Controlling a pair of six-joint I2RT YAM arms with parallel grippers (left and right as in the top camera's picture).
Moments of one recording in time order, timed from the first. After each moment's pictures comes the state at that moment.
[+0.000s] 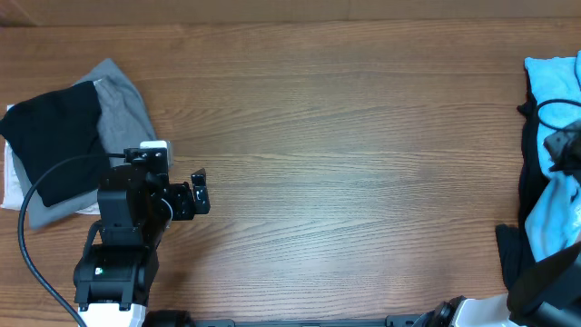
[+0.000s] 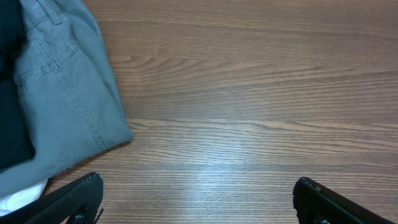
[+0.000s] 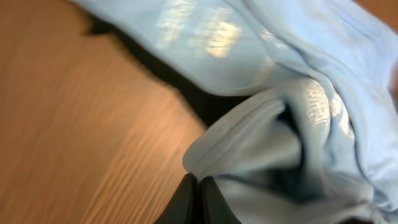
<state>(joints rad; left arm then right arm) -0.01 0.81 0.78 -0.66 0.06 -0.10 -0.57 1.64 1.50 -1.07 0.11 0.47</state>
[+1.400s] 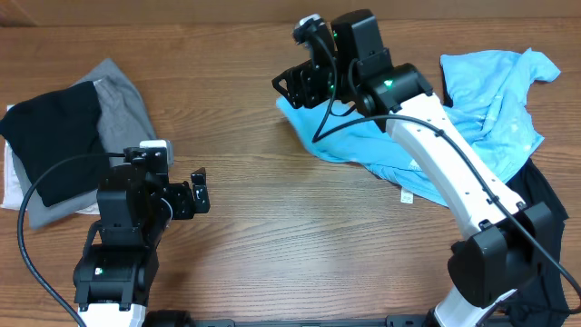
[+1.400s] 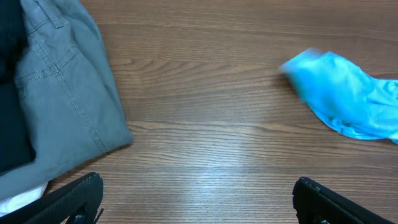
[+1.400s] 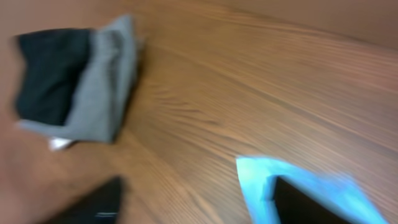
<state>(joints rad) -0.01 0.81 0.78 -0.65 0.06 -0.10 0.44 1.84 1.72 -0.62 -0.37 0.09</state>
